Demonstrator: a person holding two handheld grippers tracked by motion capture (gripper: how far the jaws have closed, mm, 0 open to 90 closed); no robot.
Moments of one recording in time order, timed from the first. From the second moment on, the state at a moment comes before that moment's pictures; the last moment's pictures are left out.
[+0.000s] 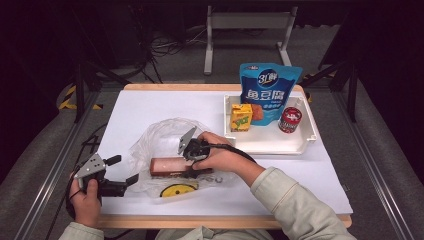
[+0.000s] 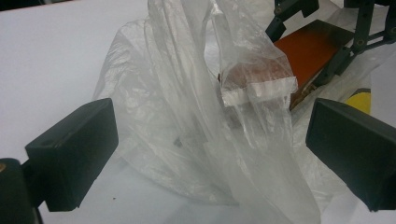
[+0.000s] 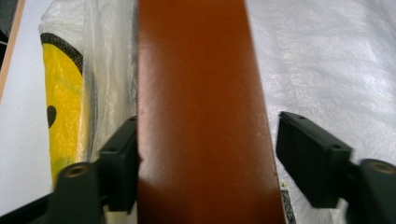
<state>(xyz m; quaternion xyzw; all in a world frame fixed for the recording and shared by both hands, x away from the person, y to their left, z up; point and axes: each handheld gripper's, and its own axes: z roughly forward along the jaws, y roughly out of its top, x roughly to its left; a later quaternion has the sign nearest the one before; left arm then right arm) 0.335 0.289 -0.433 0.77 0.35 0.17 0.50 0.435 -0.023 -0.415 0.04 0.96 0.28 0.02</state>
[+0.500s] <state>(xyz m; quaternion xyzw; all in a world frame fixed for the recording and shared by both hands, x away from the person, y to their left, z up) 0.335 0.289 -0.434 0.77 0.35 0.17 0.50 0.433 -0.026 -0.397 0.02 0.95 0.30 0.02</state>
